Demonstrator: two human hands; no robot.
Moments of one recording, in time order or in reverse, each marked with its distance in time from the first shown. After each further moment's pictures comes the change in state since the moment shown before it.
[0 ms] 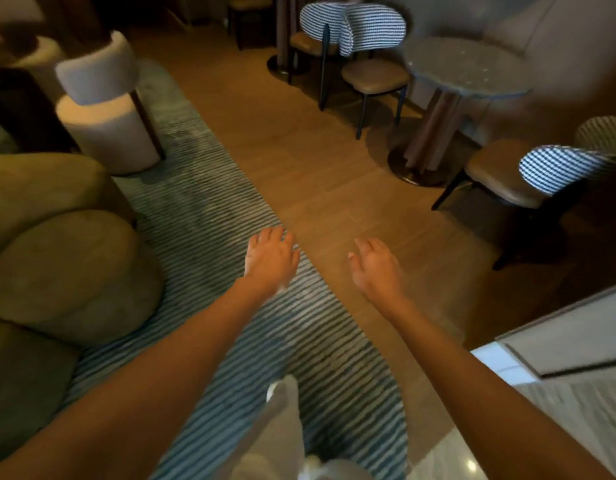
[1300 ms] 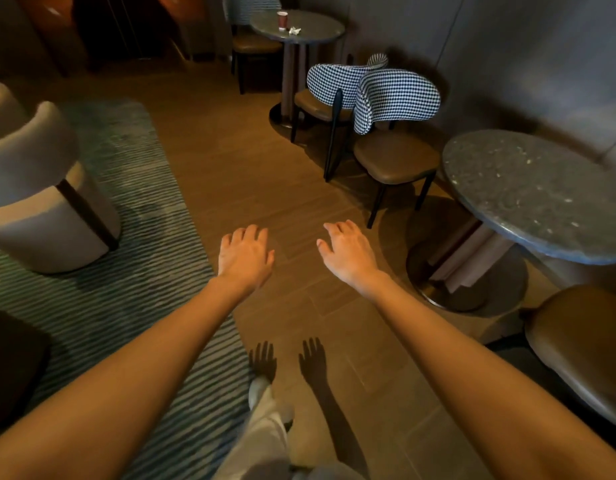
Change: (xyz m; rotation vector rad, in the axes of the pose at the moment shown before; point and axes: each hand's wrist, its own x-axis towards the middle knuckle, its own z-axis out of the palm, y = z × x) left_hand 0.816 -0.126 -0.071 0.069 0.039 -0.186; right_hand 0.875 0.047 -0.030 -0.109 -0.182 -0.094
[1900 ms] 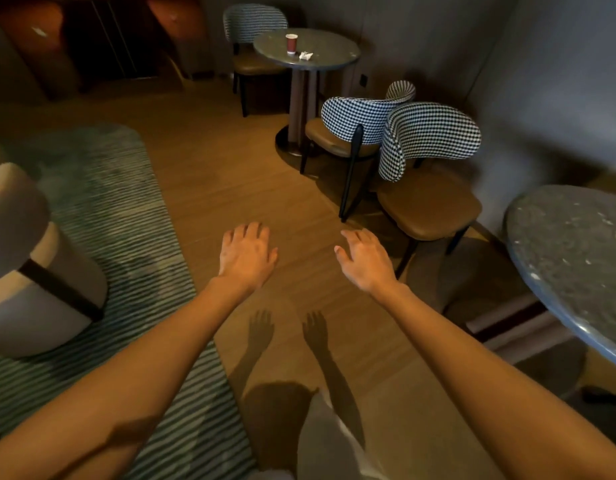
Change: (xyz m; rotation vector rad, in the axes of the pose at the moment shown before) left_hand 0.385 -0.111 -0.023 0.013 0.054 0.040; right_hand 0.386 -0.018 -0.029 0.017 0.021 0.030
